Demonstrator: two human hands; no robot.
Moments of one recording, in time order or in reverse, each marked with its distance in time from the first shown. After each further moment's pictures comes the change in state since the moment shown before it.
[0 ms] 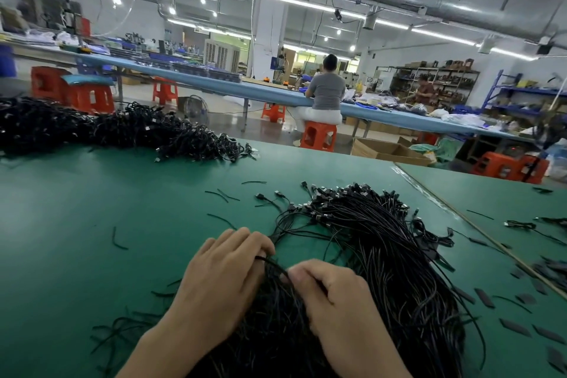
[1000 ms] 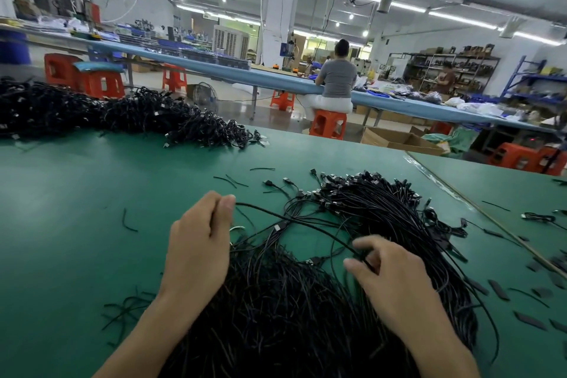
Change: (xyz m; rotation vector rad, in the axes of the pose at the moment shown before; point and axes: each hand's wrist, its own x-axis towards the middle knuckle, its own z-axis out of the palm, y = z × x) left_hand 0.007 -0.008 -0.009 -0.304 0.337 -0.443; right_hand 0.015 0.051 -0.037 -0.472 0.056 0.259
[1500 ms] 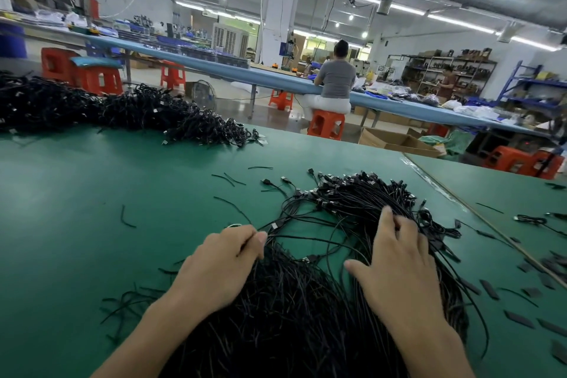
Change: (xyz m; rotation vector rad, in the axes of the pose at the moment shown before) left_hand -0.009 -0.015 0.011 0.214 -0.526 -0.129; right_hand 0.004 -0.013 -0.003 -0.348 0.119 0.046
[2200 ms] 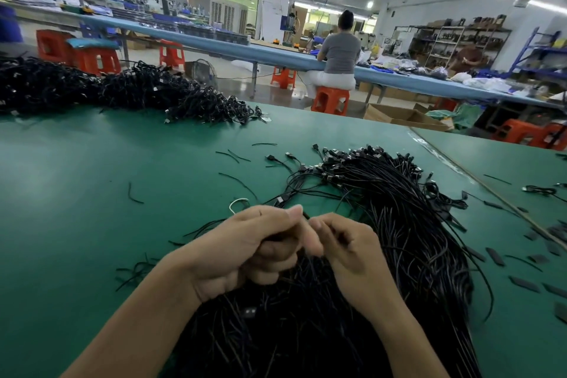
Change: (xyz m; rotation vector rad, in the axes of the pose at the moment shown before) left_hand -0.014 0.031 -0.016 -1.104 -0.784 0.080; right_hand -0.023 -0.024 0.039 1.080 -0.091 -0.376
